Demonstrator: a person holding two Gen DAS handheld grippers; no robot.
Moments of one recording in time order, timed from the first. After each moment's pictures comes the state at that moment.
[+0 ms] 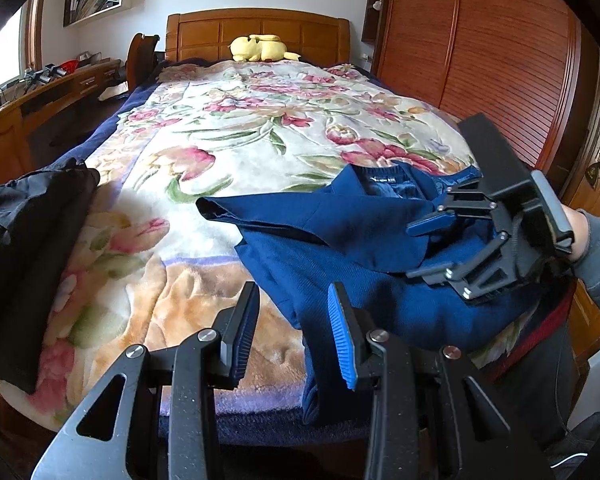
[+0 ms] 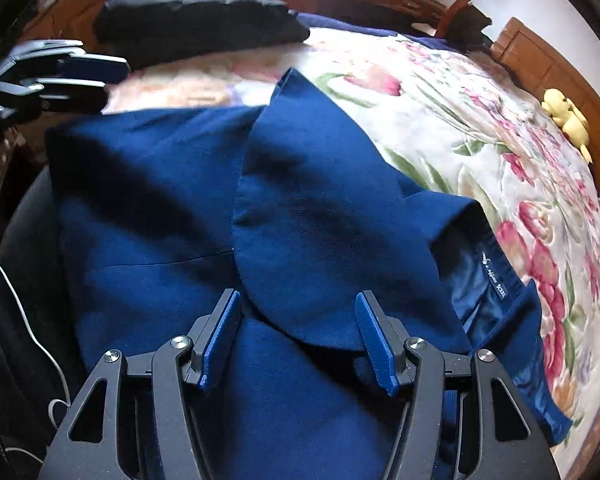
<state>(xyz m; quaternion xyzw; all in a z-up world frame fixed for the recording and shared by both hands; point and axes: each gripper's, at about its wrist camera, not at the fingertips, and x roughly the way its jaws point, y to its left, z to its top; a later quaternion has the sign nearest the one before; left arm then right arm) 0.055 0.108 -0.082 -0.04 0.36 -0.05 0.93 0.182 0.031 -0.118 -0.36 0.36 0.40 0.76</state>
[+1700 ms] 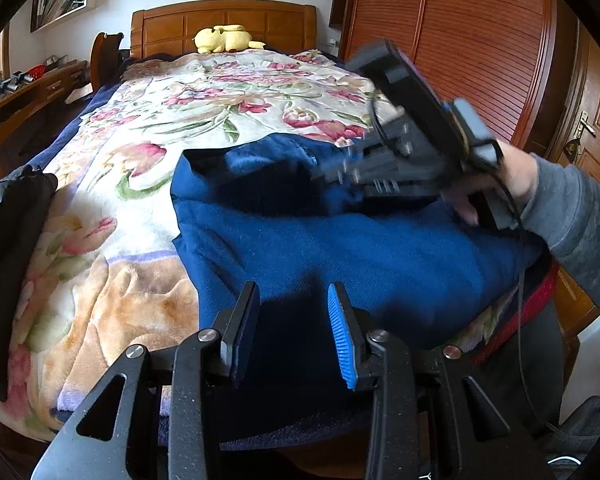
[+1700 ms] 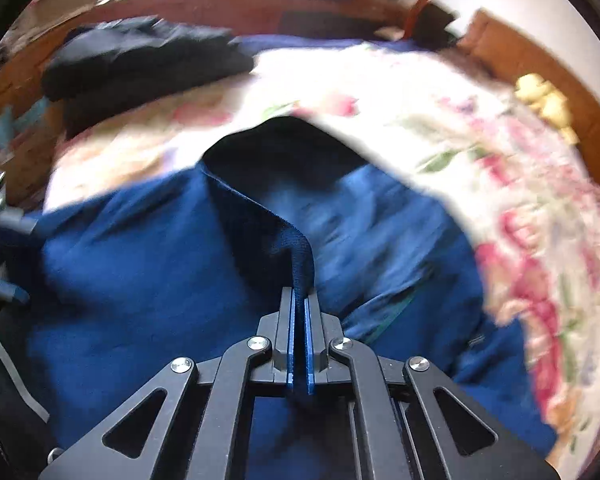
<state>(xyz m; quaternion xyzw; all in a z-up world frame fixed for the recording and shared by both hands) 0.062 0.064 -0.090 -0.03 0.38 -0.10 0.92 0.274 0.050 -0.114 -0.30 0.34 0.37 0.81</state>
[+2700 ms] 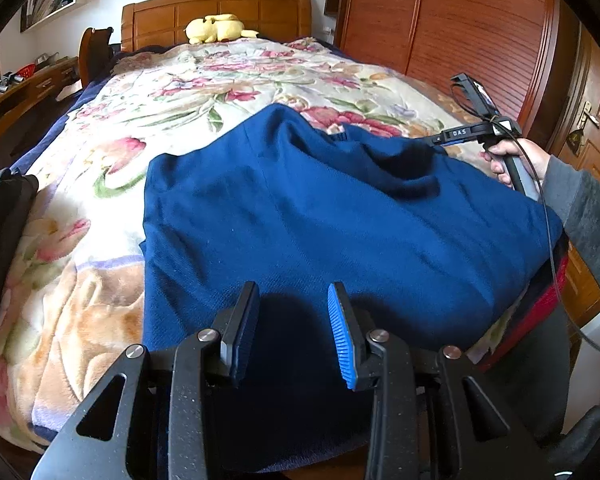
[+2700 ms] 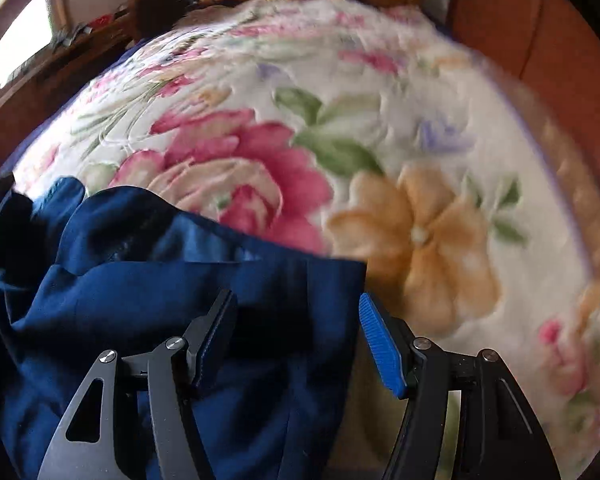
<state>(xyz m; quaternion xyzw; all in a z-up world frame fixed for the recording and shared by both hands) 0.089 0.040 -0.105 -0.02 0.40 -0.11 0.91 0.384 -0.242 -0.134 -0.04 0.45 0.11 0.89</state>
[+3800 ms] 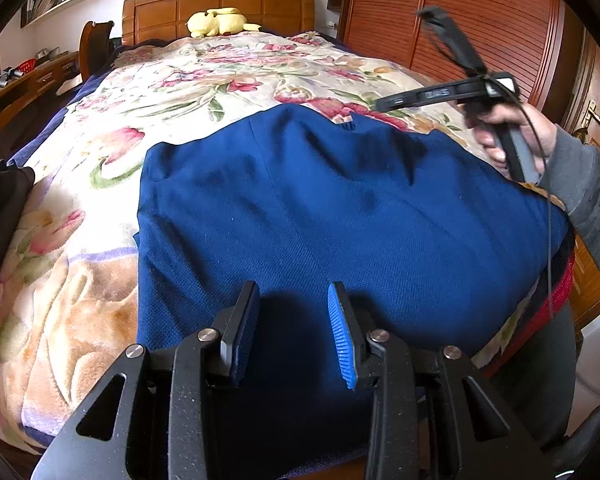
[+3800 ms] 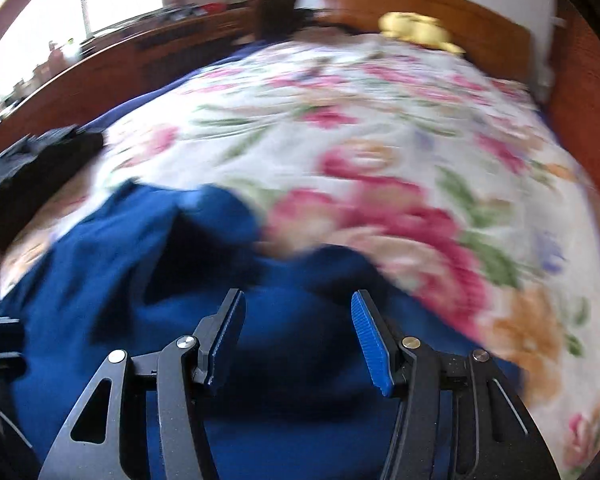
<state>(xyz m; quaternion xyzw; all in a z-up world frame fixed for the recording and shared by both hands) 0.095 0.036 -0.114 -0.02 0.41 -0.10 0.91 0.358 -0.126 -0.089 -0.14 0.38 0.26 0.88</state>
